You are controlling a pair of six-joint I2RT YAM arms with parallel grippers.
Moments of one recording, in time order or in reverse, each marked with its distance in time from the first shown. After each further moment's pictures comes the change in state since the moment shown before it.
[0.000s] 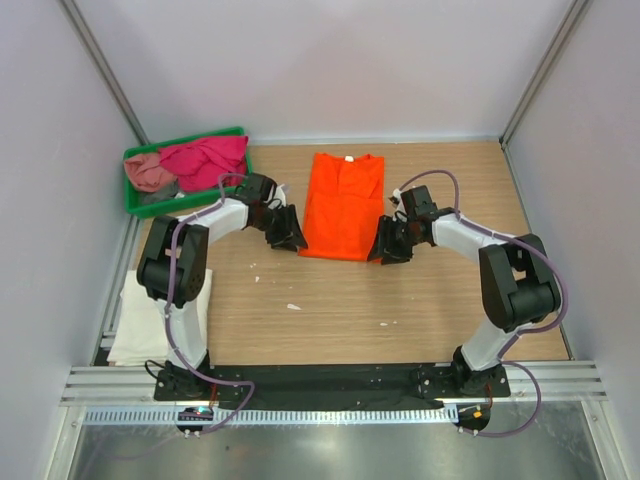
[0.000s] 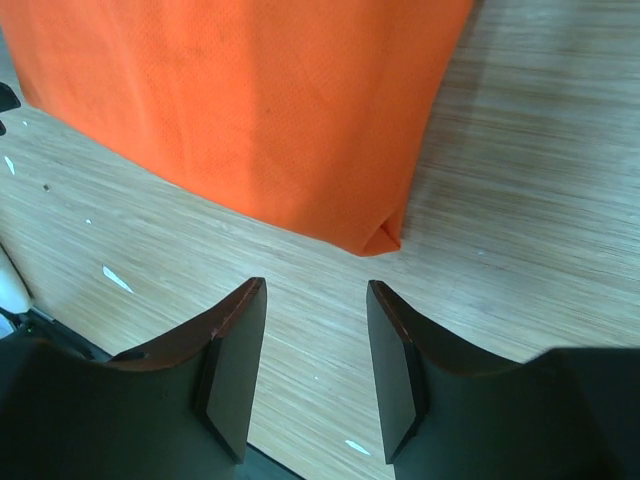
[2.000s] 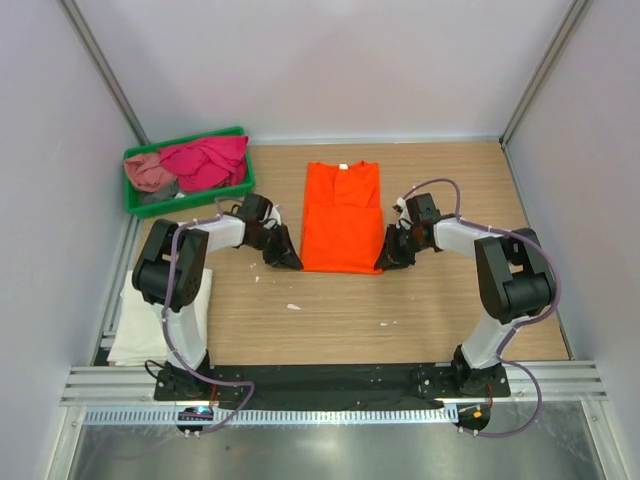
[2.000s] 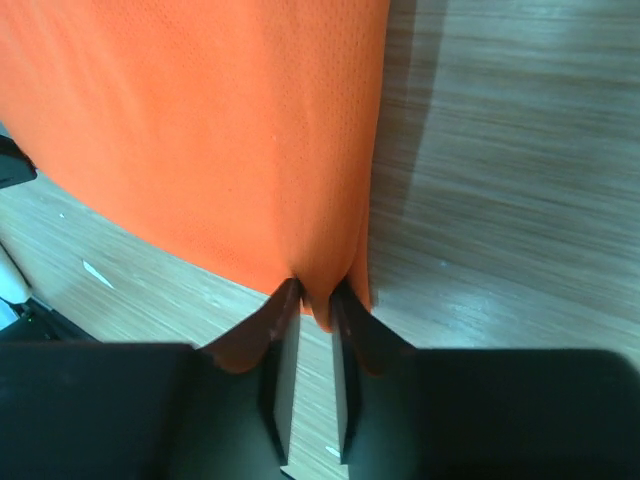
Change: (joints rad) left arm 0.007 -0.030 -0.195 0.103 0.044 -0.098; right arm -0.051 0.055 -0.061 0.060 -0.053 -0.023
